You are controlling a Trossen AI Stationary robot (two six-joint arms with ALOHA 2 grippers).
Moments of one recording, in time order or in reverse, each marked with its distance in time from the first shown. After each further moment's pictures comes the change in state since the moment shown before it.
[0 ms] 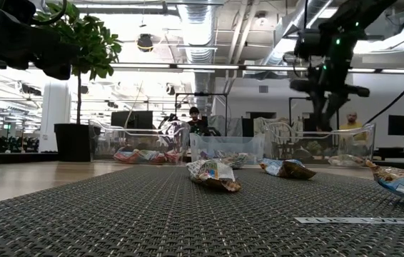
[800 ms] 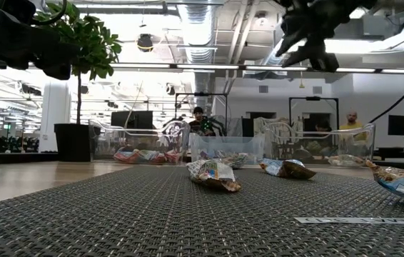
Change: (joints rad) left arm 0.000 0.000 0.000 0.000 0.000 0.000; right arm 0.546 -0.144 0.053 0.187 -0.426 0.181
